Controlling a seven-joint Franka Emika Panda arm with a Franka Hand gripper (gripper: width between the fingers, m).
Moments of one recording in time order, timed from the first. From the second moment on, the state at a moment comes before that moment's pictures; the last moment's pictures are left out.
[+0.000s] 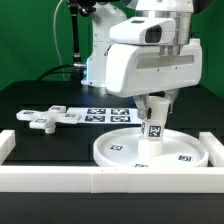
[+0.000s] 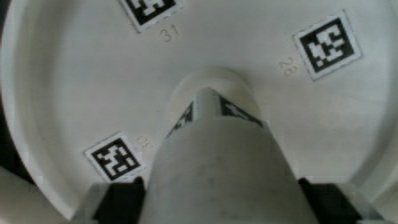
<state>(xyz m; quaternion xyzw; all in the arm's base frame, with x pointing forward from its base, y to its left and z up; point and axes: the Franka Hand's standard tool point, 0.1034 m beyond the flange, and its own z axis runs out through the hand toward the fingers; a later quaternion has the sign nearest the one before) 0.561 0.046 0.073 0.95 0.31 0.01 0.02</state>
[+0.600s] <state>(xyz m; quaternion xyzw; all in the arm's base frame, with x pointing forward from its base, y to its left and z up) 0.561 0.043 0.073 0.99 0.14 0.02 0.01</state>
